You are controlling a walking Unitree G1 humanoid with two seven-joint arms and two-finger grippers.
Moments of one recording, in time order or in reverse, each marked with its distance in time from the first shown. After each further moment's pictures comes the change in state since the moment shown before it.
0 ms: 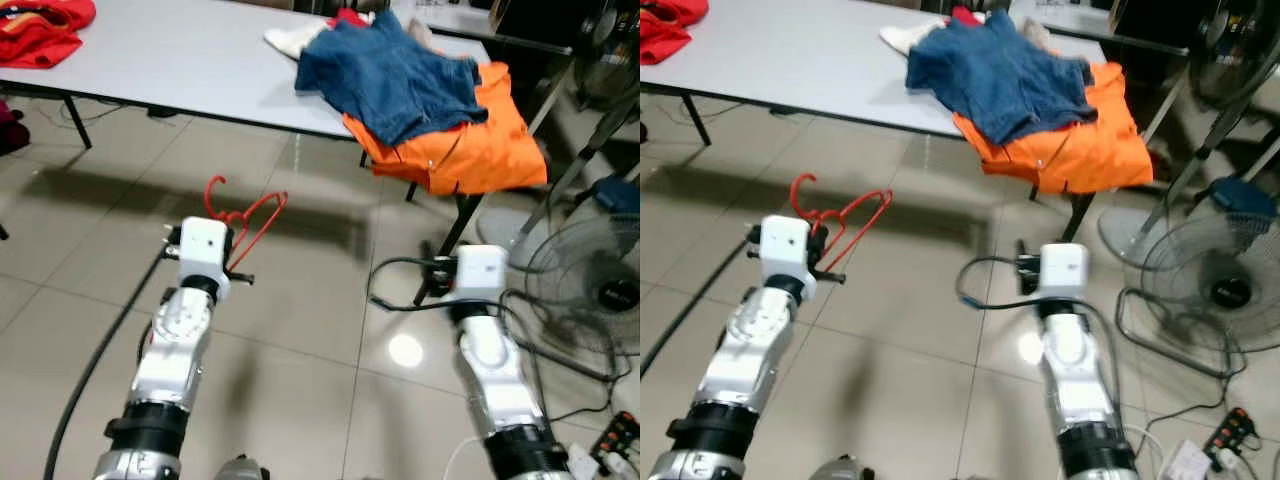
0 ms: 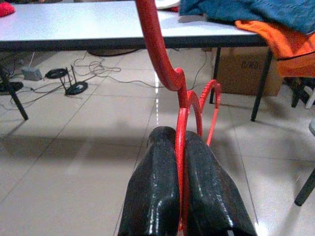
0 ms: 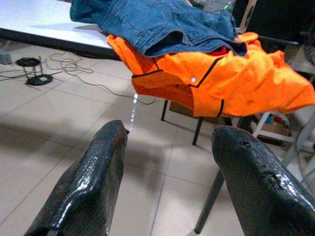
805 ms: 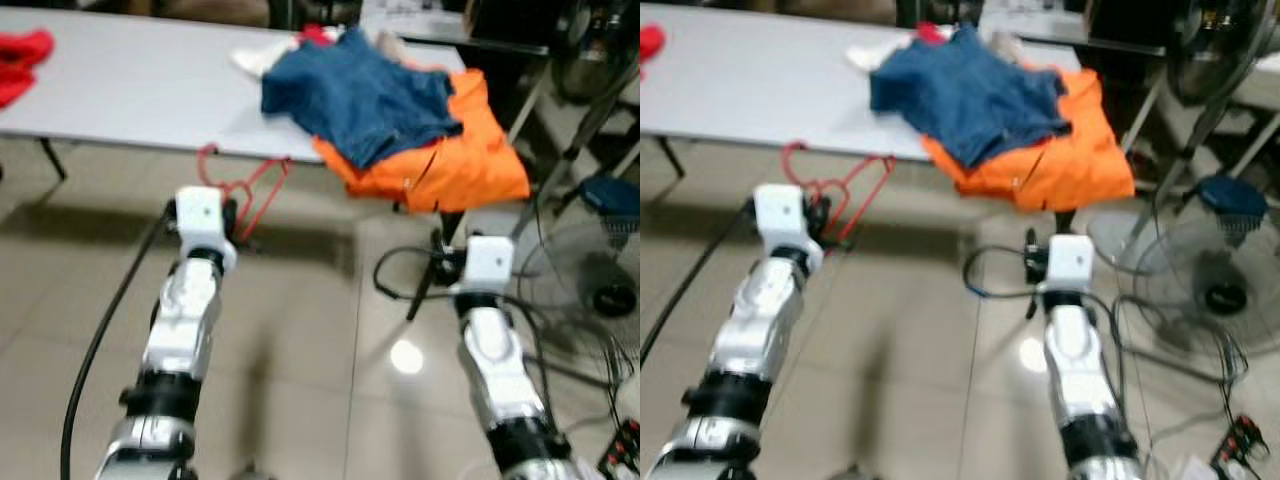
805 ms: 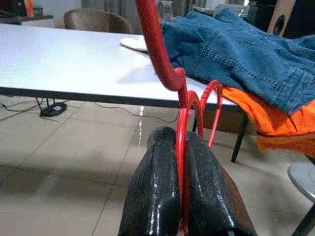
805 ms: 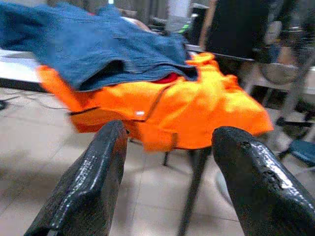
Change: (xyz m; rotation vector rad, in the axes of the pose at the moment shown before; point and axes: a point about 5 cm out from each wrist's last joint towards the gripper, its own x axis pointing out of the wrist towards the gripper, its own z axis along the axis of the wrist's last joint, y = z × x) left arm 0.019 -0.001 0.024 -0.138 -0.058 0.053; right arm 0.006 -0.015 0.009 -0.029 -0.064 -0.079
